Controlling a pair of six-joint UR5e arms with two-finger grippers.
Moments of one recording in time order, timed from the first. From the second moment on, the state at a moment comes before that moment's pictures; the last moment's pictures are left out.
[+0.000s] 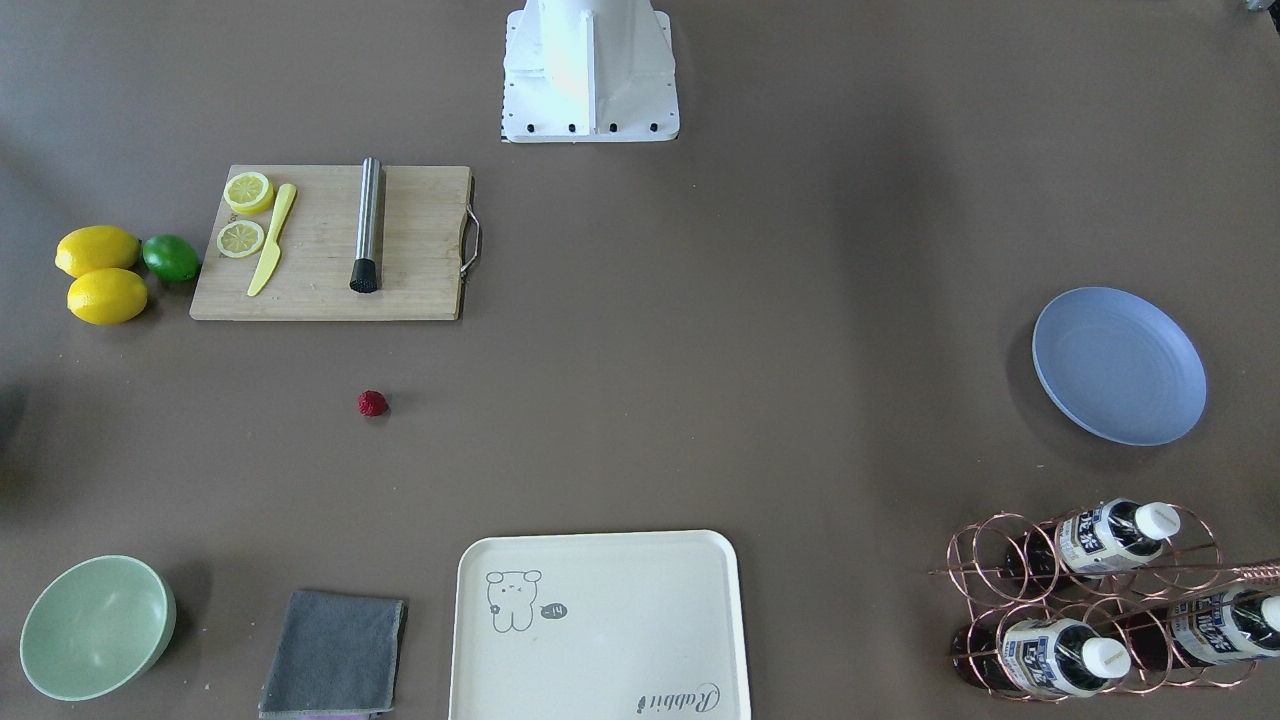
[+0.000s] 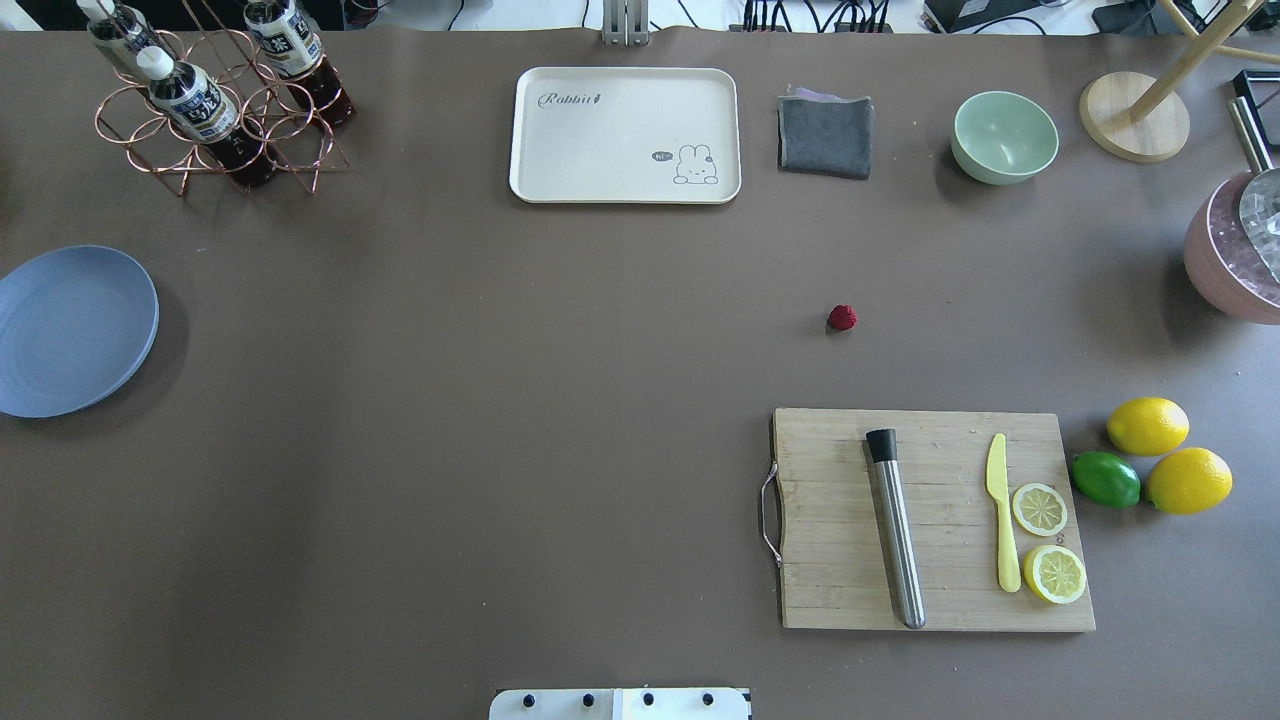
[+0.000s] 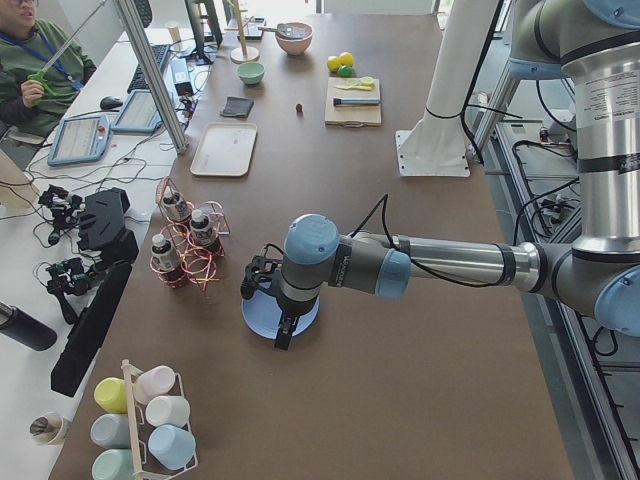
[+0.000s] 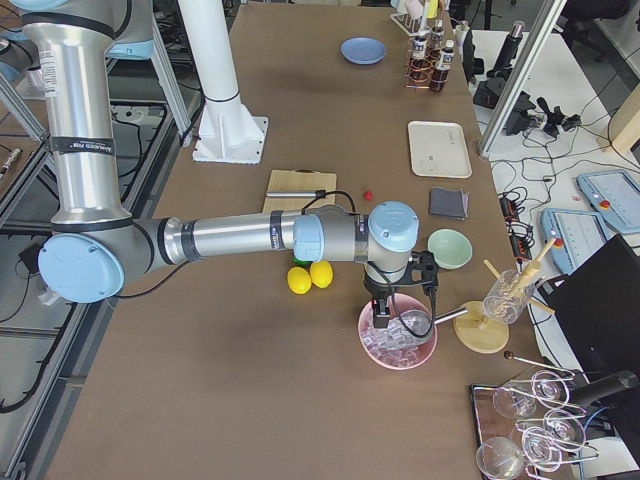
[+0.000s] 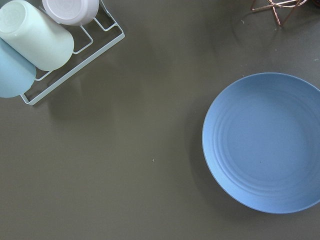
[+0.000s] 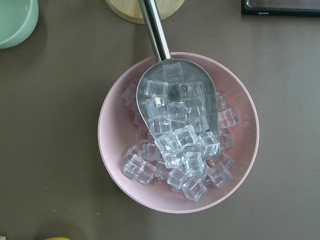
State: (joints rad) left arm -1.62 -1.40 -1.81 -1.74 -2.31 0.07; right arm 1.59 -1.52 1.67 -1.67 2.37 0.00
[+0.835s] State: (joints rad) left arm -1.62 -1.38 -1.82 -1.74 -2.33 0.06; right arm 1.59 -1.52 1.67 -1.67 2.37 0.00
